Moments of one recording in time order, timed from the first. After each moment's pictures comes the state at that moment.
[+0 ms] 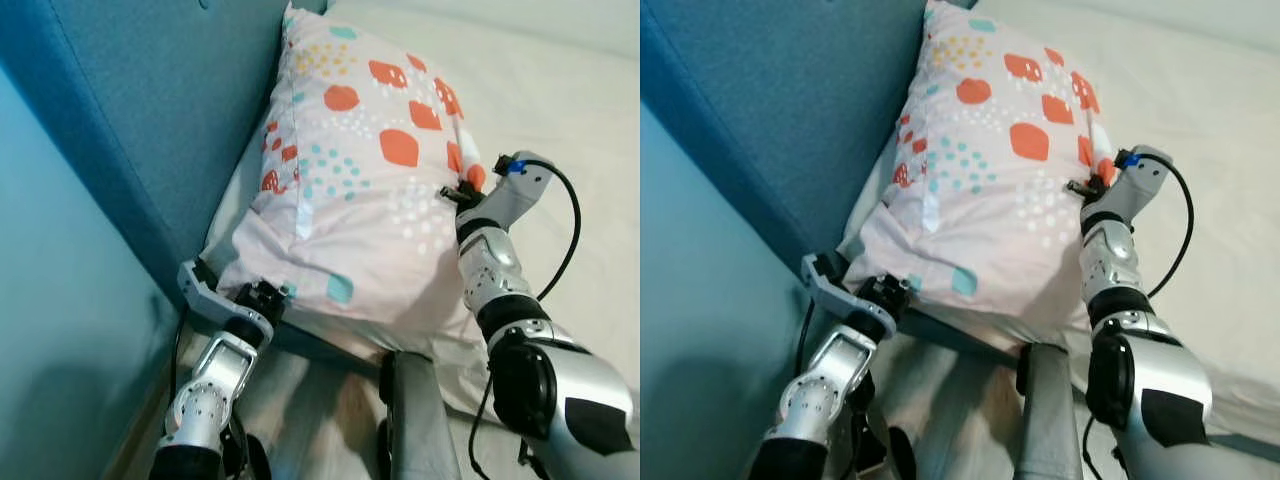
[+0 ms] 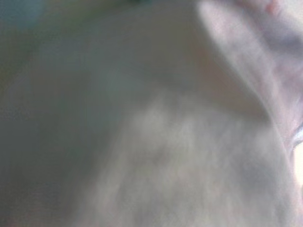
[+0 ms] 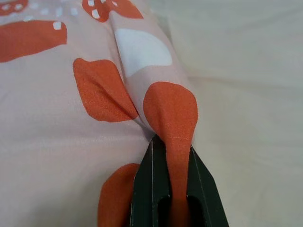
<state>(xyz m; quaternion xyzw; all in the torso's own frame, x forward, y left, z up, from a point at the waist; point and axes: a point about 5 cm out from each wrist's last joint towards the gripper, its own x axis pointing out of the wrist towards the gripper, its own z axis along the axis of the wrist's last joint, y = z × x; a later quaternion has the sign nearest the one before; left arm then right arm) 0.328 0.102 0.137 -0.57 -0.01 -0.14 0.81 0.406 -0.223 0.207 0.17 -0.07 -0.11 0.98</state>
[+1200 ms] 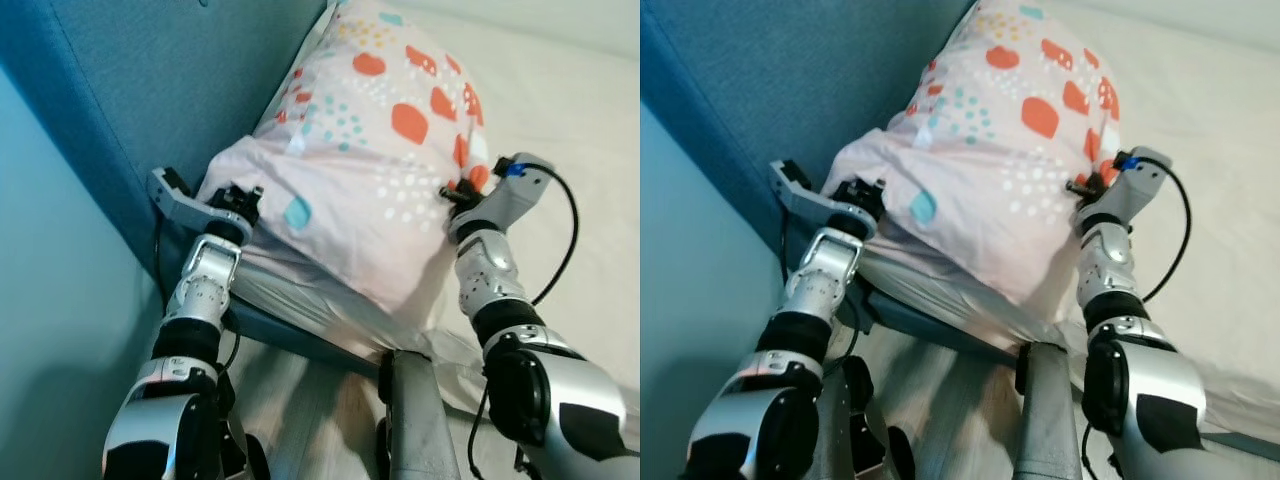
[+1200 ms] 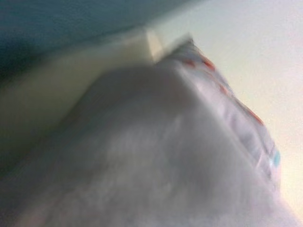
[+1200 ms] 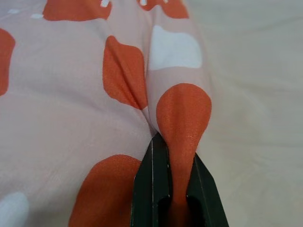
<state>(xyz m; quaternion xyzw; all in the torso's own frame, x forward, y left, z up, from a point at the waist) 0.383 0.151 0.183 -0.50 -0.12 -0.09 0.85 0.405 -0.208 0.199 0.14 -0.07 -0.08 0.98</state>
